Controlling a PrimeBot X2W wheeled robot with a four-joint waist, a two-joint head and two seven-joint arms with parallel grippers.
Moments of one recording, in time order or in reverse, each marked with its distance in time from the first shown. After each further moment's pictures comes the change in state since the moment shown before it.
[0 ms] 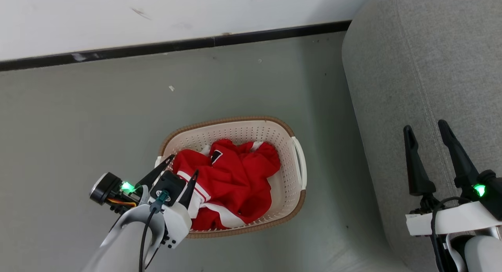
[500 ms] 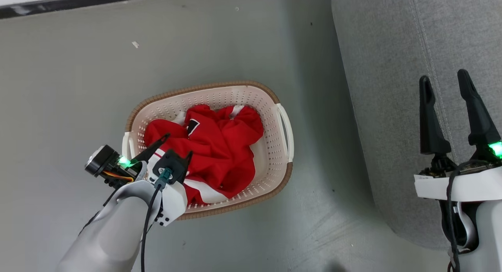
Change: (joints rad) left arm -0.150 0.004 -0.048 0.116 0.077 -0.006 0.007; right arm -0.150 -0.001 -0.010 -0.053 0.033 0.000 -0.003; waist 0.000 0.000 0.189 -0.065
